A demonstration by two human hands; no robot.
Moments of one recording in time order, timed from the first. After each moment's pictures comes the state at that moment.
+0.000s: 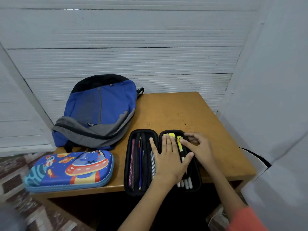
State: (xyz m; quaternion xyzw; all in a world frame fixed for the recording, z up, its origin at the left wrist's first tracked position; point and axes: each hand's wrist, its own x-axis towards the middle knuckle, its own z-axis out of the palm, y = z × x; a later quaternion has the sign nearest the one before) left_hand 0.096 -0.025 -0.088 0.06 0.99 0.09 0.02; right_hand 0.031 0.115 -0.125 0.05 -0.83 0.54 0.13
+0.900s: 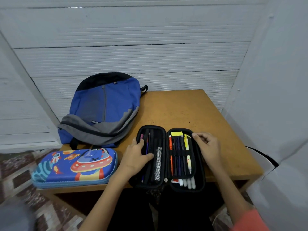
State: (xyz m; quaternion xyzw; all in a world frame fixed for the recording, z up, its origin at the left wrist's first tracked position) left_hand 0.090 -0.141 -0.086 -0.03 0.94 0.33 0.07; right_hand 0.032 0.115 -0.127 -0.01 -0.81 0.55 0.19
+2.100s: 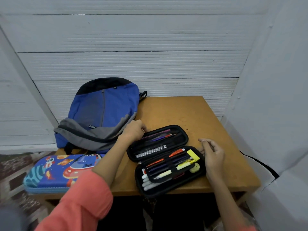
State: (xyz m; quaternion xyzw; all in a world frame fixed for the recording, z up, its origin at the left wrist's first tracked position) left_hand -0.024 -0.145 -0.054 0.01 0.98 0.20 0.06; right_hand 0.036 0.122 -0.118 -0.10 -0.70 0.67 0.22
